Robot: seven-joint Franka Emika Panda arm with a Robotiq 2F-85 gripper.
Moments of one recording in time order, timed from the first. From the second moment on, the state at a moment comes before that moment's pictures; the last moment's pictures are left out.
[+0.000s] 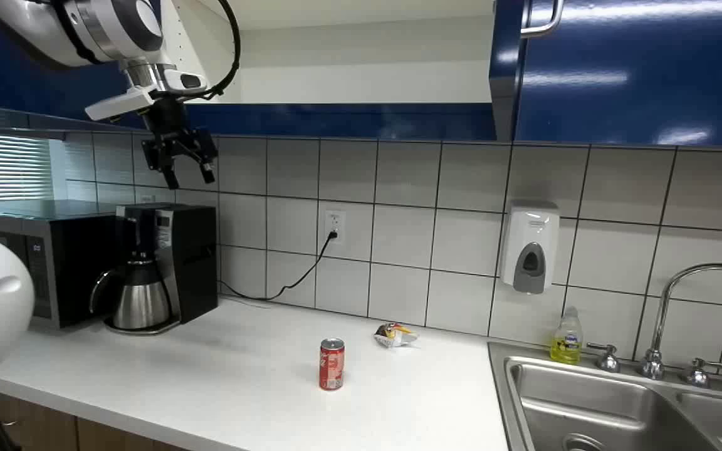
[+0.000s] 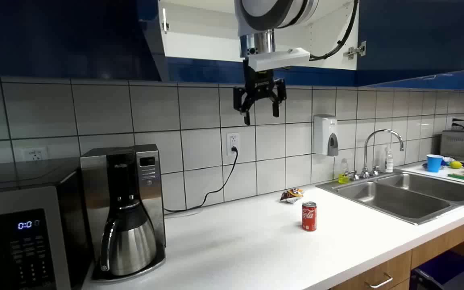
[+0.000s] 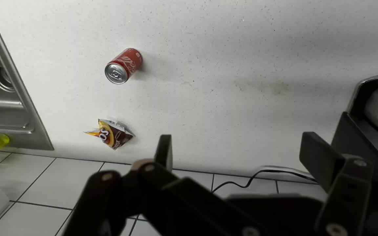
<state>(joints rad) 0.03 -0.34 0.37 -2.18 -0.18 2.02 0.40</state>
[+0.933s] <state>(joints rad) 0.05 -0.32 0.35 -2.18 -0.20 2.02 0.40</state>
